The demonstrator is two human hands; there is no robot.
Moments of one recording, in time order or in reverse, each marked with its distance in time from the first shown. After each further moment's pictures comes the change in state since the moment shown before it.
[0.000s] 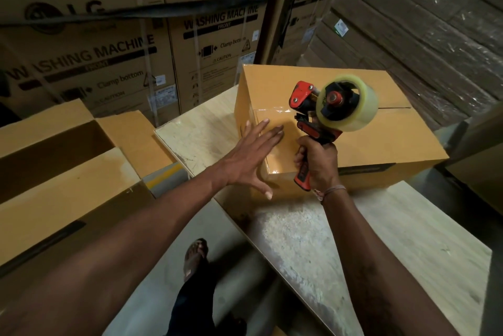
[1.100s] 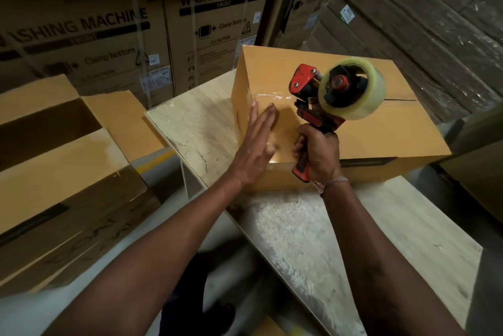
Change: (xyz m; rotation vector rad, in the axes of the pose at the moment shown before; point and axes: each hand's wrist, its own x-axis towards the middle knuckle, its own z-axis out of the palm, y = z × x) left_hand 0.015 0.048 0.029 -0.649 0.528 -0.216; right_hand 0.009 0.005 0.000 -0.009 -0.012 0.010
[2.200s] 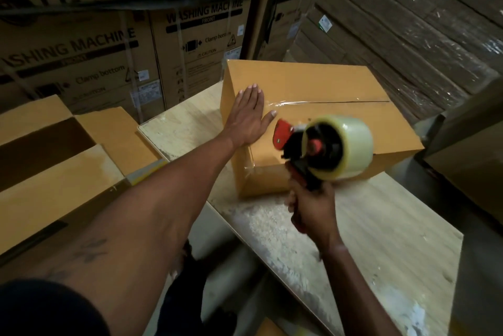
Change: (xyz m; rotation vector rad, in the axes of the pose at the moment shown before) left_hand 0.100 -0.010 -0.024 0.823 -0.356 -0.186; right_hand -0.098 0.027 -0.049 -0.147 -0.011 -0.046
